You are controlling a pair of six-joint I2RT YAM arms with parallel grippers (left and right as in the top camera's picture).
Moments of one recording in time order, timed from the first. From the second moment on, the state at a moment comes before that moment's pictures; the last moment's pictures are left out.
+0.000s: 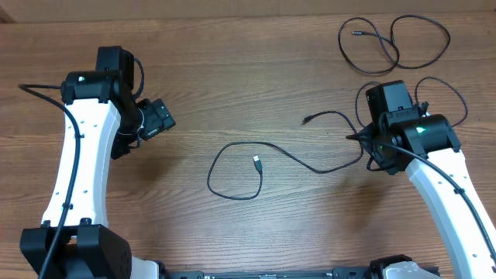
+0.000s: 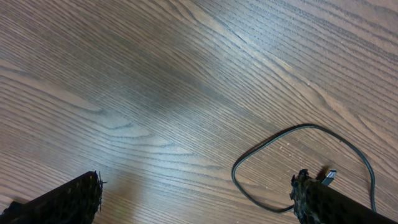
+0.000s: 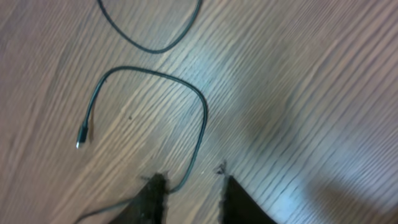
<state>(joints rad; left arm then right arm) 0.03 1.64 1.53 -1.36 0.01 -0.54 0.20 1.33 1.21 -1.19 0.24 1.09</state>
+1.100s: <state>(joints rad) 0.03 1.64 1.52 -1.33 0.01 -0.54 0.34 1.79 1.04 -0.88 -0.03 1.25</state>
